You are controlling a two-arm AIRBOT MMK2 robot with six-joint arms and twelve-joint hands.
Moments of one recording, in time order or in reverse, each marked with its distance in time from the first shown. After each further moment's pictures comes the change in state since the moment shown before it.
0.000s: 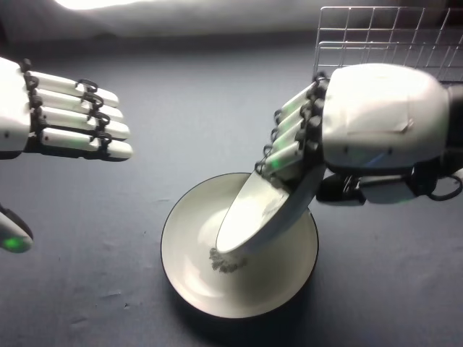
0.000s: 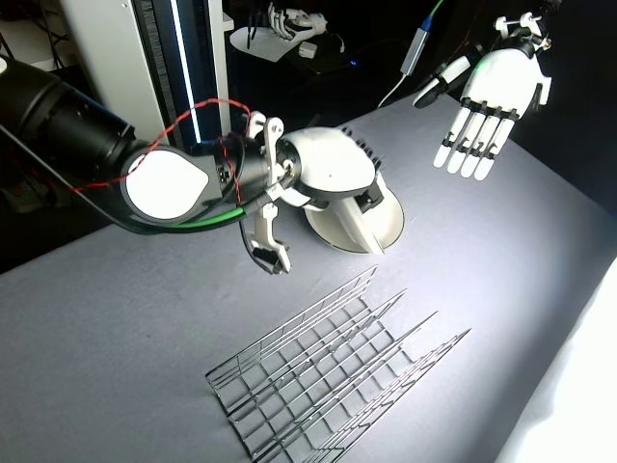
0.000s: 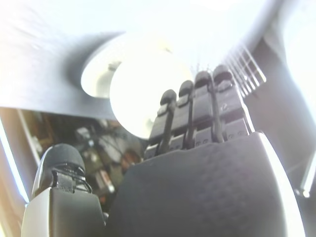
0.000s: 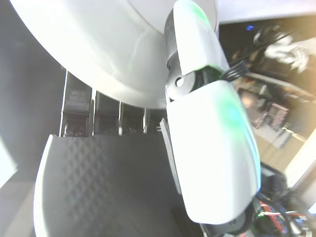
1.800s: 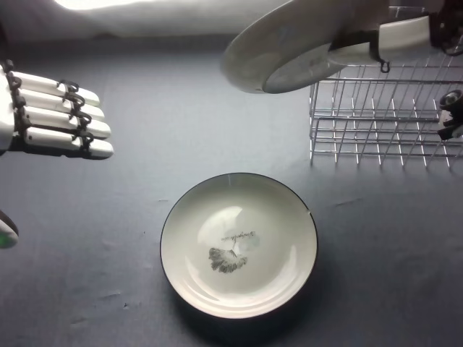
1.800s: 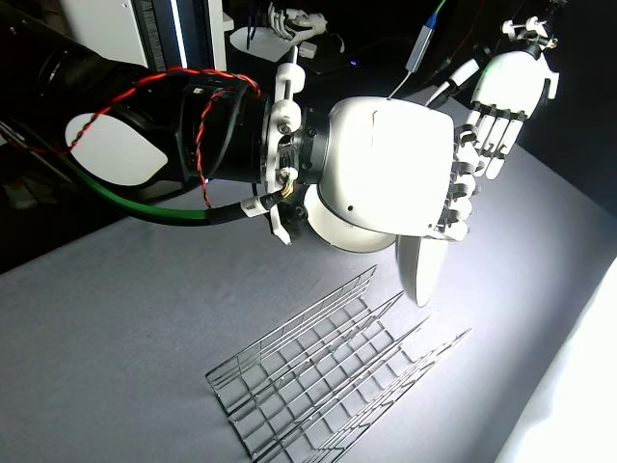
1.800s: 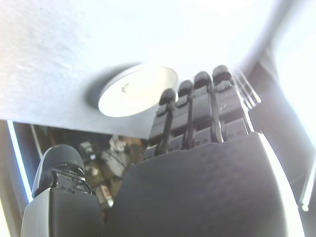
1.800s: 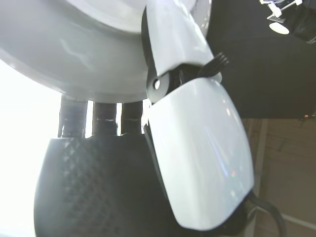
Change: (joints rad) left arm 0.039 0.009 0.040 -0.002 -0.001 0.036; right arm 0.220 0.098 -0.064 0.766 -0.299 0.015
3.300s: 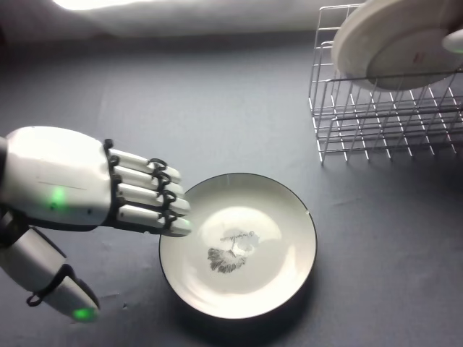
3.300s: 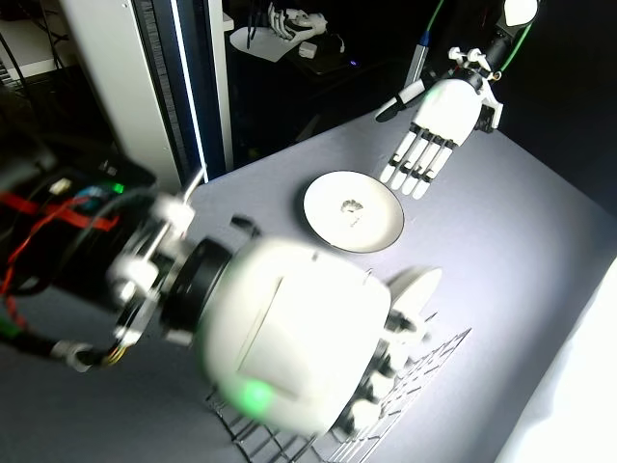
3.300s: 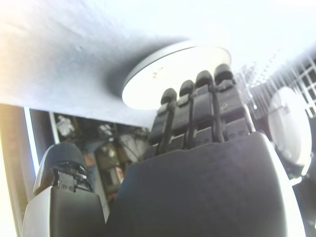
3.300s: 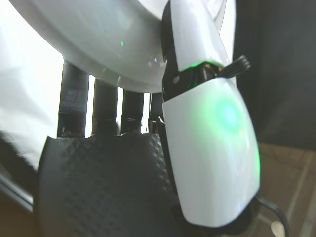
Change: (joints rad) left arm 0.110 -0.081 -0.179 -0.006 0.131 -0.032; right arm -0.107 0.093 0.166 0.045 -0.073 0.007
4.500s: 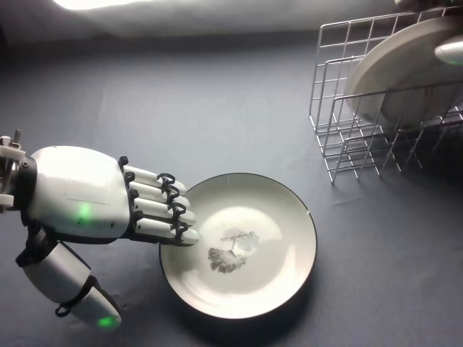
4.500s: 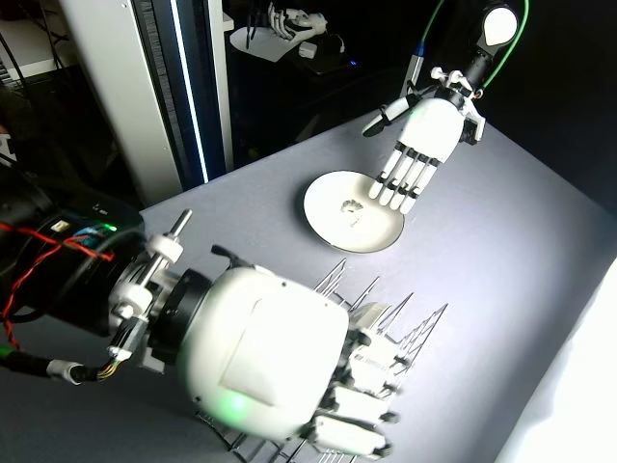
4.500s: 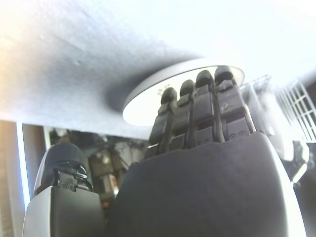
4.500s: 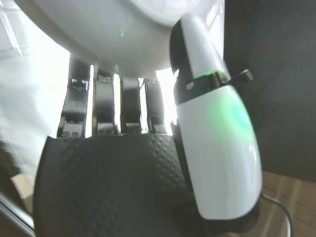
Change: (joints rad) left arm 0.077 -0.054 -0.023 -0.023 0.131 -0.016; right arm -0.080 -0.010 0.005 -0.145 0.097 -0.013
